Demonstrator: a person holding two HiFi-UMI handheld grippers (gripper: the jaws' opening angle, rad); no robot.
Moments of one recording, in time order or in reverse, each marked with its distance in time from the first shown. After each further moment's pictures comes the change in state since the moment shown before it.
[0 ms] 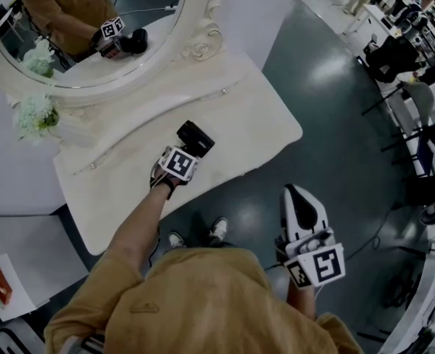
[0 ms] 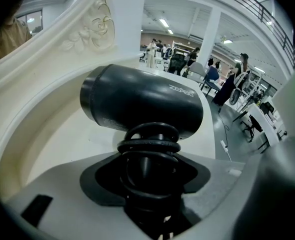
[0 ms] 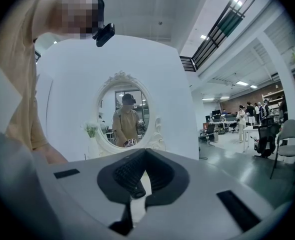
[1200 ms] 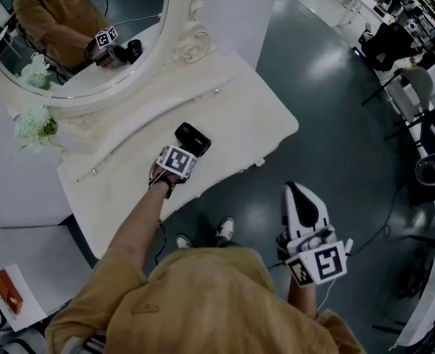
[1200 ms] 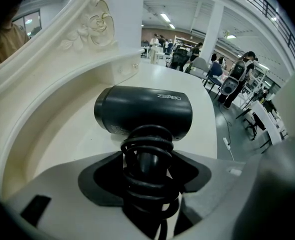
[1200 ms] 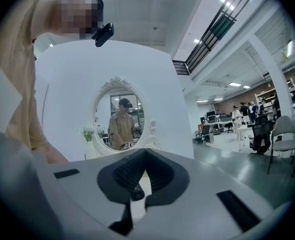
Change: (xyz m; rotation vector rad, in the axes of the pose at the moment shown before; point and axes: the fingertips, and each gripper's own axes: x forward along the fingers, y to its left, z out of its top) left arm 0.000 -0.001 0.007 0.023 0.016 0.034; right arm -0.030 -0.013 0.001 0.038 -0.048 -0.050
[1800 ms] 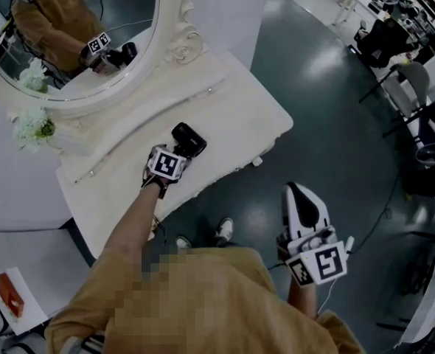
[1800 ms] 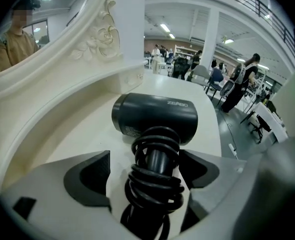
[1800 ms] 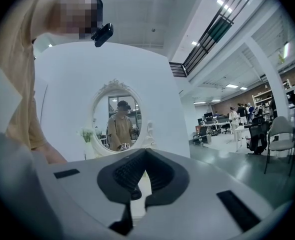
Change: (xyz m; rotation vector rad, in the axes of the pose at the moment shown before) left arm -0.016 0.015 -0.009 -0.011 -0.048 0.080; right arm -0.024 -0.011 0.001 0.005 -0.016 -0.025
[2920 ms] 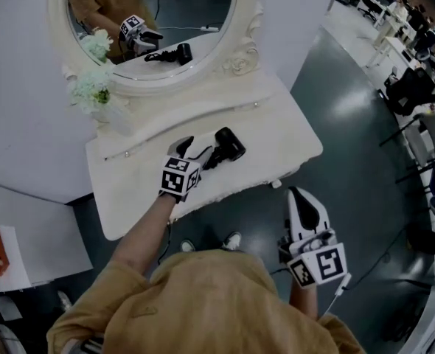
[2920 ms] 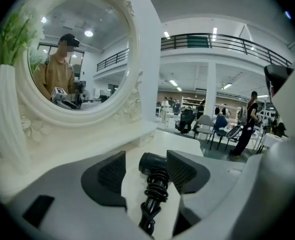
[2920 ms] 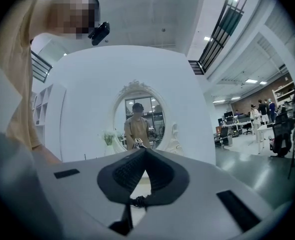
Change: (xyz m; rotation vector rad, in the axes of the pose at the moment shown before) left arm -0.154 0.028 0.026 -0.226 -0.492 0.026; right arm 0.031 0.097 0.009 -0.017 -0.021 0.206
